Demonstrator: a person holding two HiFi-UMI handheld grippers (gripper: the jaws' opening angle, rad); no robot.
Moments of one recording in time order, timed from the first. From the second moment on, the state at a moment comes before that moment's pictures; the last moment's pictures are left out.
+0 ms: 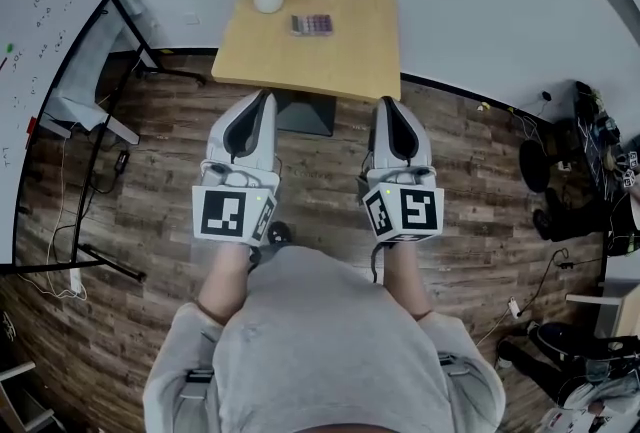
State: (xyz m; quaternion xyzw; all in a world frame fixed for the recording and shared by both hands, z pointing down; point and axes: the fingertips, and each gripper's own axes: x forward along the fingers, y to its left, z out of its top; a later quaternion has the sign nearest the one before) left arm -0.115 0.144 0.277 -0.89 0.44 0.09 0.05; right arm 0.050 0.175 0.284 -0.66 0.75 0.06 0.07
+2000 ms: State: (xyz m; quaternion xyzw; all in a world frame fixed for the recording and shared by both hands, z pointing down) left arm -0.112 -0.090 0.267 -0.89 0.44 0.09 0.06; right arm 0.064 -0.055 0.273 -0.67 0.74 0.06 0.08
